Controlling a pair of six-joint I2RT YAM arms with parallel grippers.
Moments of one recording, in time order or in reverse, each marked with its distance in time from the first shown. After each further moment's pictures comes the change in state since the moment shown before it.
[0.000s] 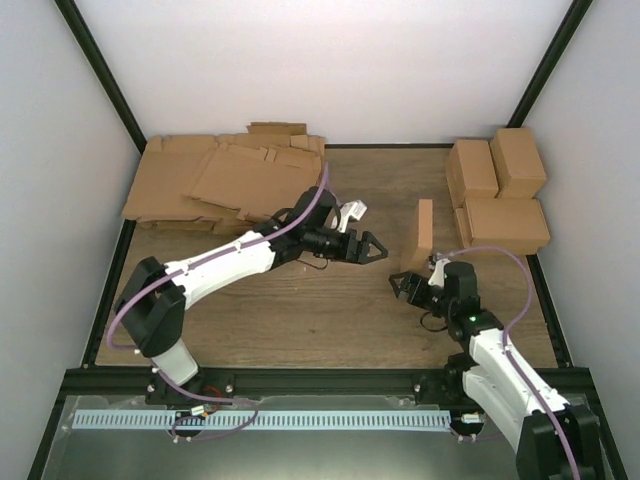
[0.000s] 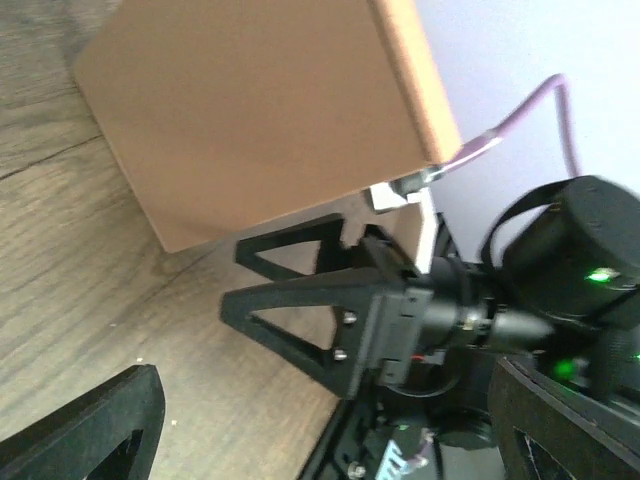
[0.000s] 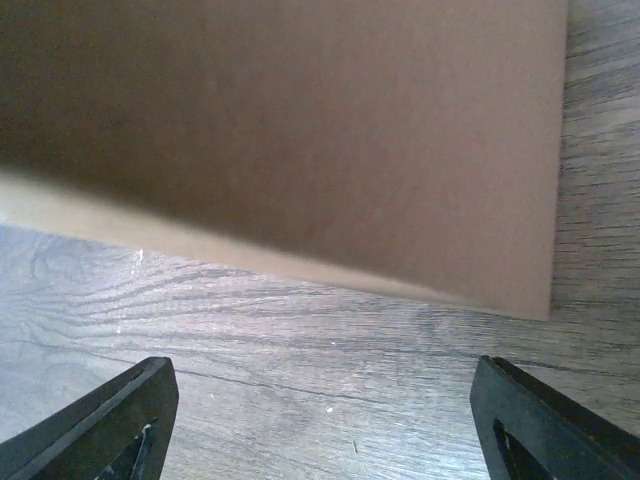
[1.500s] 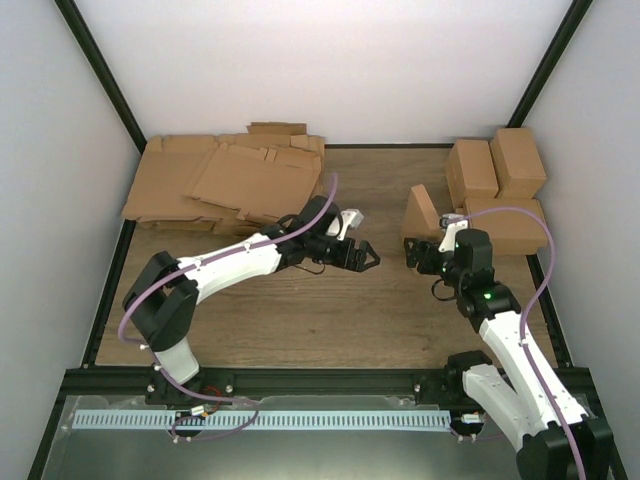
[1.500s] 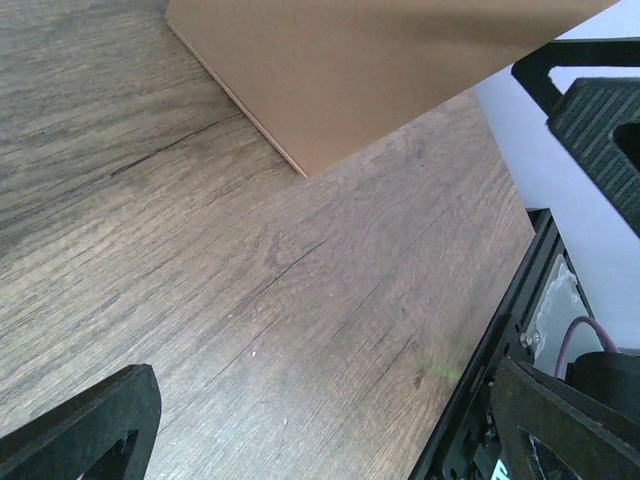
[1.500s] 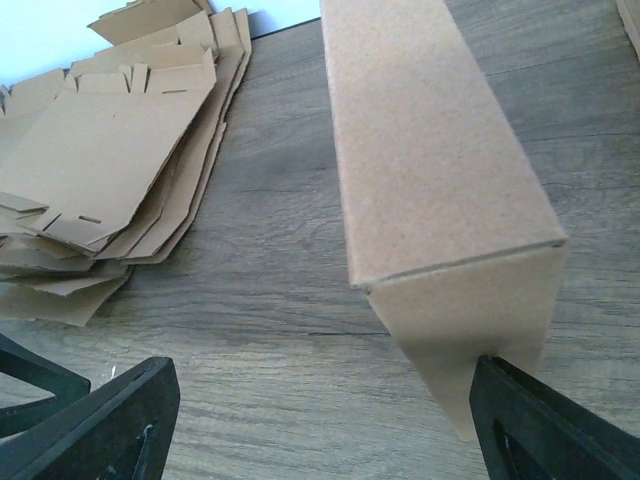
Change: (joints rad) left arm 0.000 0.066 -0.030 -0.046 -0.141 0.137; right arm 0.006 0.023 0.363 -0.229 0.250 -0.247
